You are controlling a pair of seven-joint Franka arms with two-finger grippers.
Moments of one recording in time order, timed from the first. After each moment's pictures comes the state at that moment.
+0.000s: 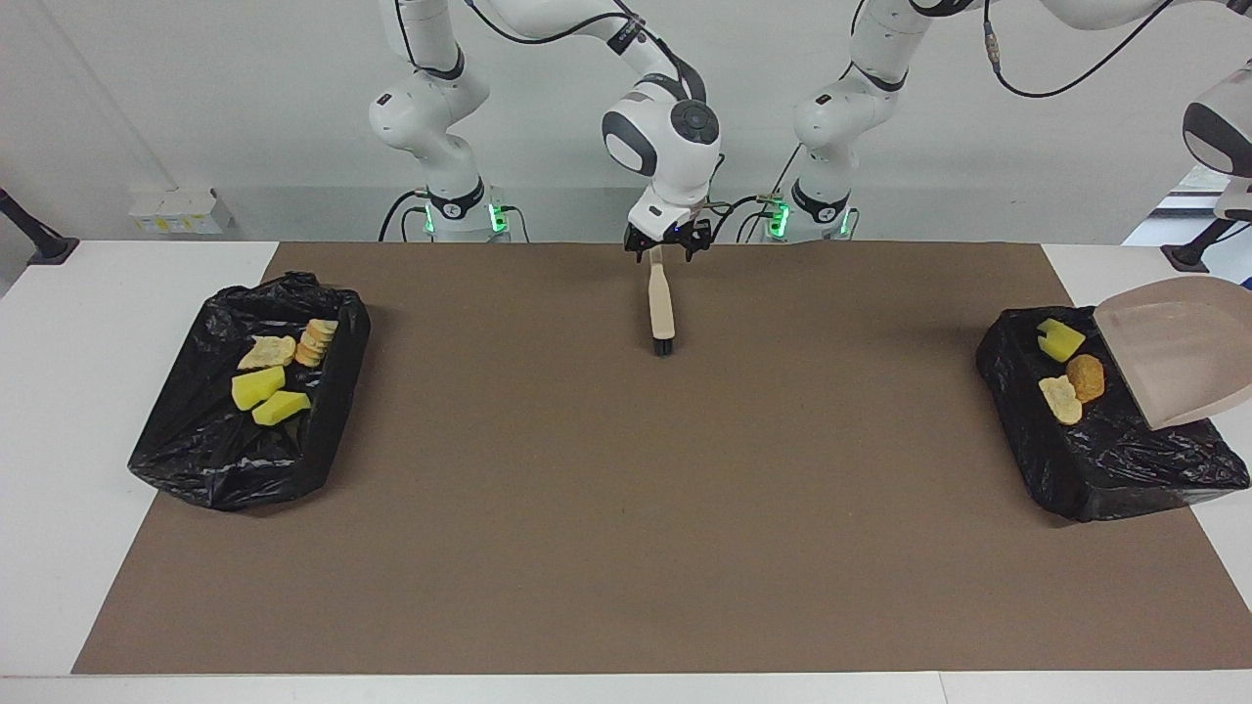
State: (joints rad) left arm 0.52 0.15 -0.10 -1.62 0.77 2.10 1.83; right arm 0.84 0.12 0.06 -2.07 0.12 2.02 0.80
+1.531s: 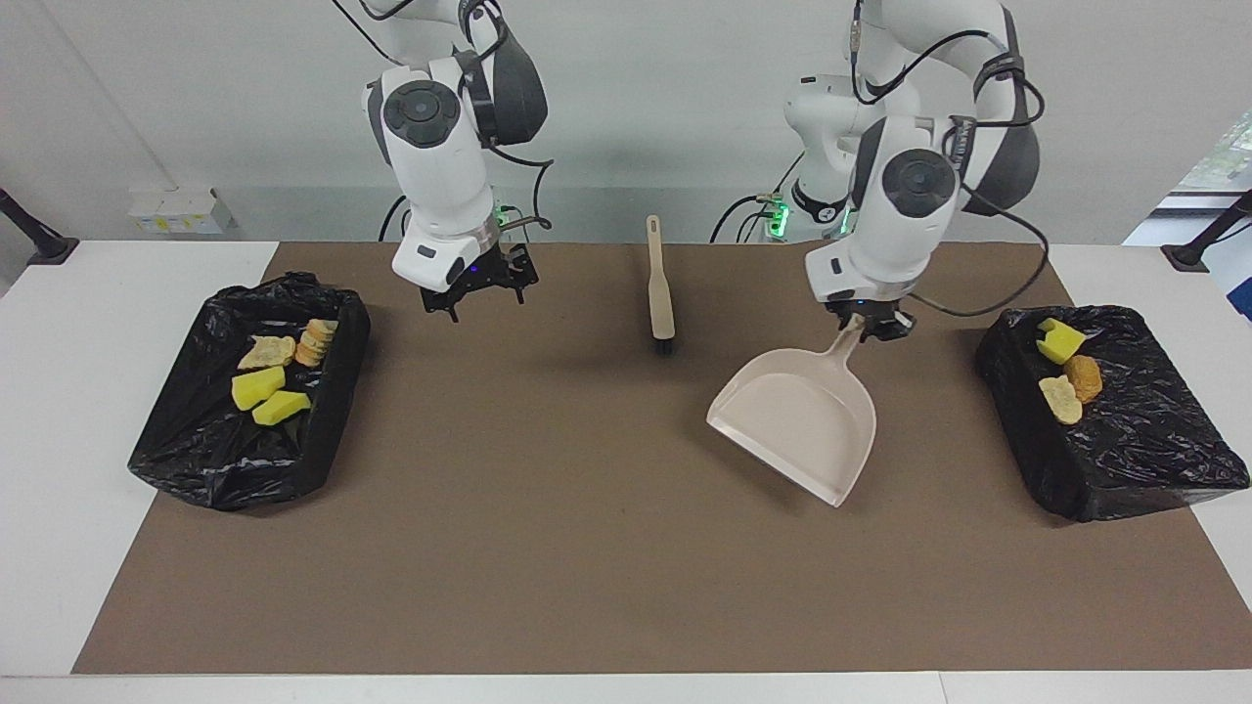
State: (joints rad) left arm -0.33 0.14 -0.14 -1.84 0.07 1.76 0.09; right arm 0.21 0.06 0.04 -1.77 0.01 1.70 -0.11
